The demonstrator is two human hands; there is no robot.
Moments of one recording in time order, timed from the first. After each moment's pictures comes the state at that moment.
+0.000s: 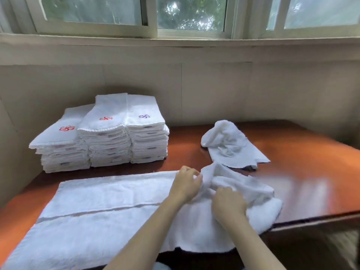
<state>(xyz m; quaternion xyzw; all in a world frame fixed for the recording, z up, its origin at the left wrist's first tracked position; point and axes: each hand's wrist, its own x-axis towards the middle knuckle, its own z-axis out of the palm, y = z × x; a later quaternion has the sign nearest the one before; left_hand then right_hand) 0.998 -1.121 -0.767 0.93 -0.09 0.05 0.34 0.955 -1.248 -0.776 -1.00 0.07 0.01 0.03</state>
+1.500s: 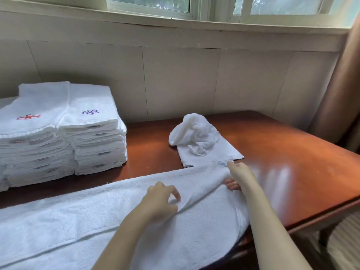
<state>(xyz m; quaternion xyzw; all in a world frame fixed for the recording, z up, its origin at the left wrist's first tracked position) 1.027 -1.142 -0.774 0.95 -0.16 -0.13 0.23 1.083 -1.402 -0.794 -0.80 0.29 -0.05 0.52</state>
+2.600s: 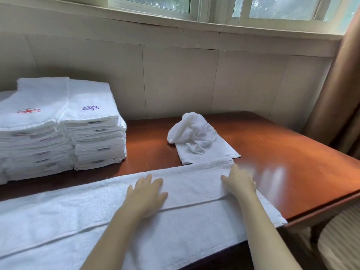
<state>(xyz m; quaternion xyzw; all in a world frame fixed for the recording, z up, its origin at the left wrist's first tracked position) 1.041 -1.120 -0.793 0.98 -0.13 -0.08 0.11 1.041 -1.377 -0.780 -0.94 0.28 -0.03 0.17</state>
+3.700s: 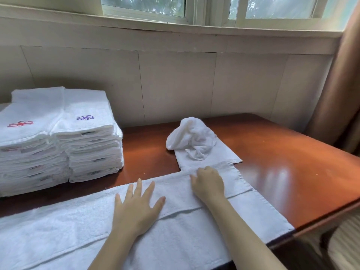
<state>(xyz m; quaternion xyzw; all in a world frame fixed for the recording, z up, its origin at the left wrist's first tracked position) 1.047 -1.113 -0.817 0.99 -0.05 -0.01 0.09 1.085 -1.319 -0.805 -0.98 0.10 -0.11 0.11</state>
